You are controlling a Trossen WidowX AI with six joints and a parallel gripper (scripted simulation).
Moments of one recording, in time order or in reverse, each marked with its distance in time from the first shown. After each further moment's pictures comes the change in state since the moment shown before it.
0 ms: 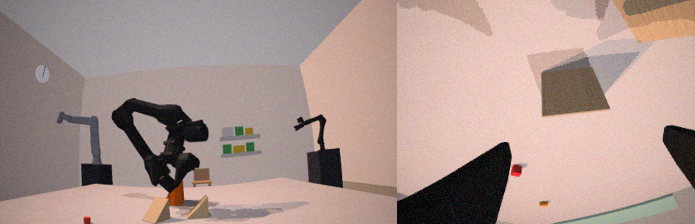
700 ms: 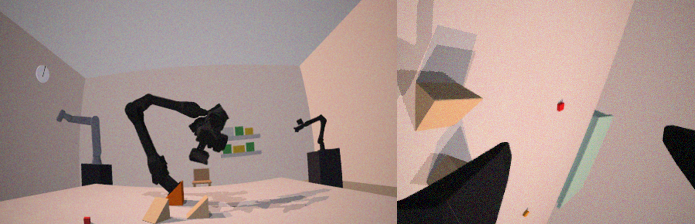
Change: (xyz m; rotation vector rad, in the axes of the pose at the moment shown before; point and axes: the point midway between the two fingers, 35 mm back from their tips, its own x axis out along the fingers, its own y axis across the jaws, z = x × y) arm -0.117 -0.108 0.042 0.630 0.122 -0.650
